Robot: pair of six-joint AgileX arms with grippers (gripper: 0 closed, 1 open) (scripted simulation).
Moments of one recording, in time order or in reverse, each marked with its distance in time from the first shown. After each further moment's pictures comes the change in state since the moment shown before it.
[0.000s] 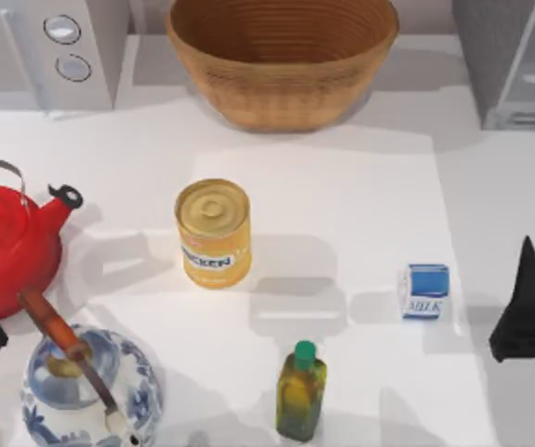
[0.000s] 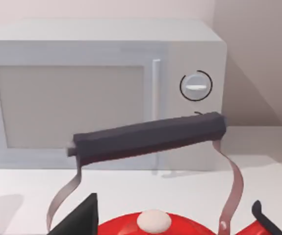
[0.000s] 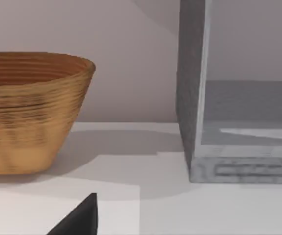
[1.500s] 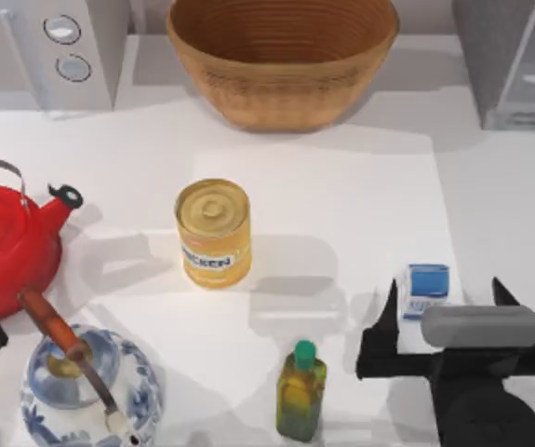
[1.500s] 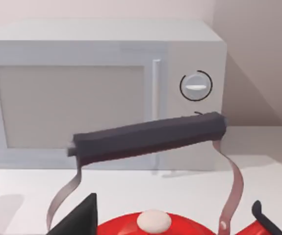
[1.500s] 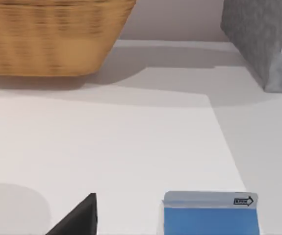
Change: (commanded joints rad) left arm 0.000 0.000 0.000 0.000 0.000 0.000; right arm 0.122 1.305 0.204 0.903 0.147 0.154
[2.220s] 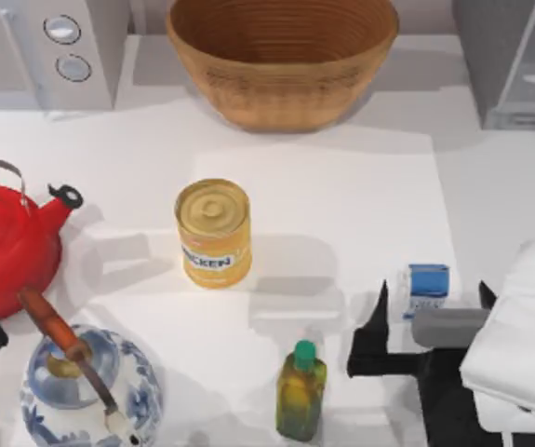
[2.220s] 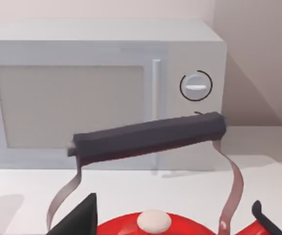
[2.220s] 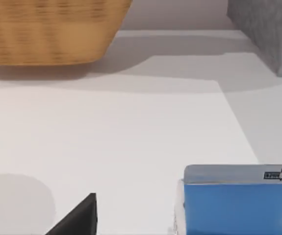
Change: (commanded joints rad) left arm 0.000 0.000 0.000 0.000 0.000 0.000; right arm -0.035 0.165 0.052 0.120 -0.028 0.010
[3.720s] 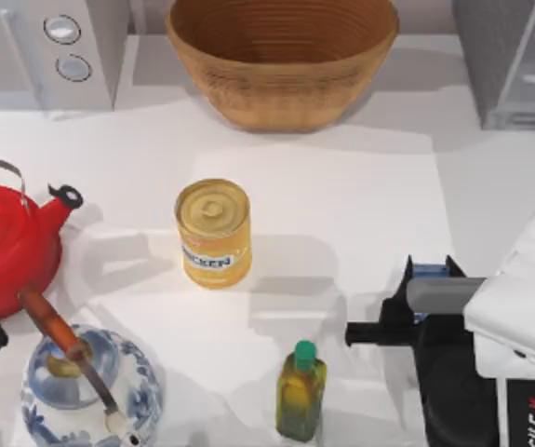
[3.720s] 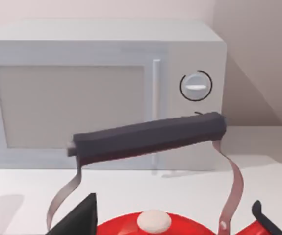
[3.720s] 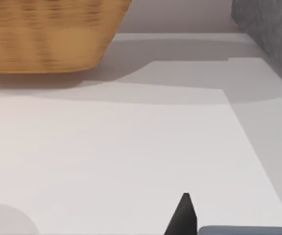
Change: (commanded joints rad) left arm 0.000 0.000 0.000 0.000 0.000 0.000; right arm -0.113 0.028 0.073 -0.014 -0.111 -0.037
